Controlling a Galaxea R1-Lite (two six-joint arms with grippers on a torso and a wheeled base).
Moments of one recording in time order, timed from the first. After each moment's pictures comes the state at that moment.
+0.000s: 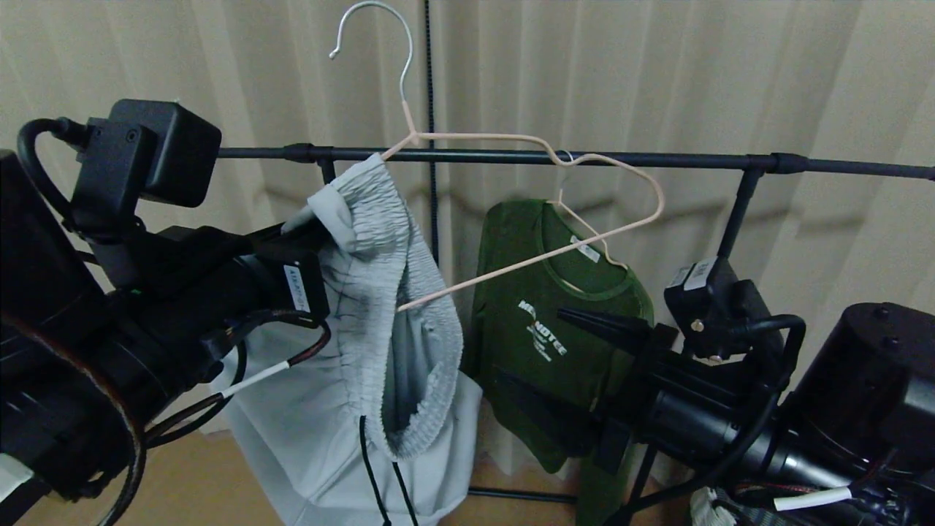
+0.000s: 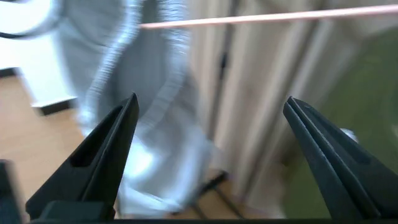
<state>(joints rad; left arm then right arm) -0.71 1.38 -0.70 -0.72 0.45 0.10 0.84 1.62 -0.50 -1.07 0.01 0.06</state>
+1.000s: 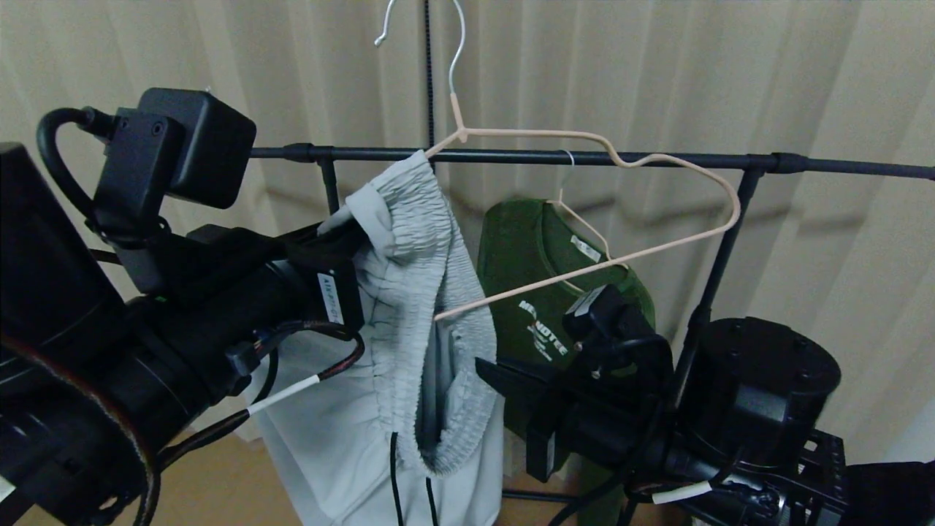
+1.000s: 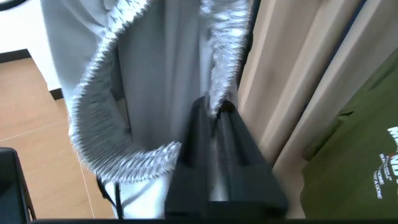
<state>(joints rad) -0.81 1.40 -0.72 -0.72 0.45 0.10 0.88 1.79 -0.58 -1.08 0.01 0.07</state>
